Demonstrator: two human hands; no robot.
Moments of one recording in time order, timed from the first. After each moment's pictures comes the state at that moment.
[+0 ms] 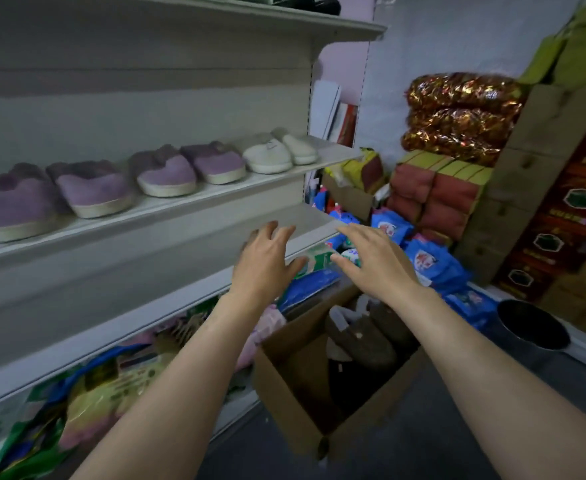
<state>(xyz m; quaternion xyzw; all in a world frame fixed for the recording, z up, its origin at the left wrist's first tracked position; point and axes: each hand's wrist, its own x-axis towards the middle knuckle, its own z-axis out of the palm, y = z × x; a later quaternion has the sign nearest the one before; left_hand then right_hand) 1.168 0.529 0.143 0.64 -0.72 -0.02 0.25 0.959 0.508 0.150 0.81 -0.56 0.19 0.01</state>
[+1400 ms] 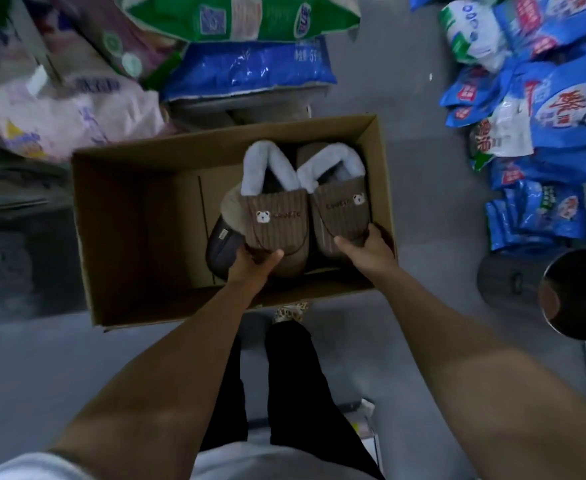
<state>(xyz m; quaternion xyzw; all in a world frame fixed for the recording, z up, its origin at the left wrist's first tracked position) 0.852 0.336 -0.305 0.80 -0.02 -0.56 0.21 0.667 0.178 -0.277 0.52 -0.66 -0.14 -0.53</state>
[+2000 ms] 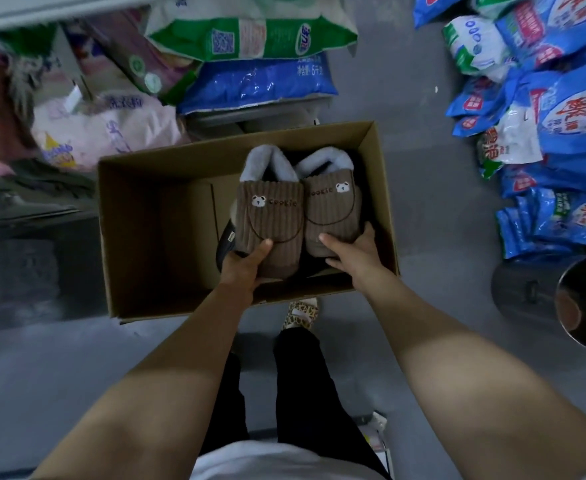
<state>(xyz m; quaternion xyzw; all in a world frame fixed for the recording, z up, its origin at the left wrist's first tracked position) 0.851 0.342 -0.272 0.68 0.19 -0.52 0.47 0.690 0.201 -0.266 0.32 -0.65 0.05 -0.69</state>
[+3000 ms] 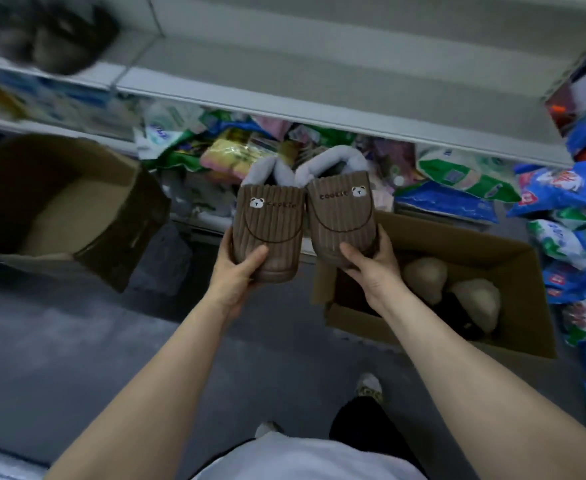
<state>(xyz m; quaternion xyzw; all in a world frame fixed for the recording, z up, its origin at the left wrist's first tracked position) 1.076 0.734 -0.084 0.59 0.04 -0.32 0.74 0.952 0.528 -0.083 0.48 -0.40 0.17 -0.76</state>
